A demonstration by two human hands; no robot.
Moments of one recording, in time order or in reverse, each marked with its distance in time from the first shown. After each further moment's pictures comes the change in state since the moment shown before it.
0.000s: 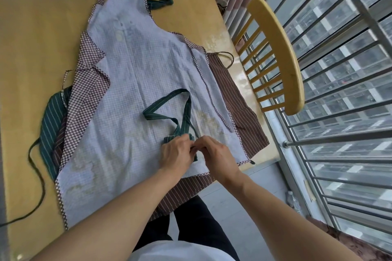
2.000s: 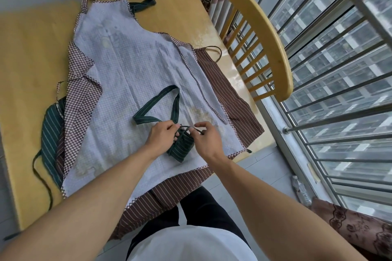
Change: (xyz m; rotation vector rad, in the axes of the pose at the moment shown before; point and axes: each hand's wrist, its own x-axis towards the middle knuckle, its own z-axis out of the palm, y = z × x) left_hand 0.037 -0.019 -0.045 -0.570 -0.213 -0.417; right_hand 0.033 -0.031 0.000 0.423 0.059 0.801
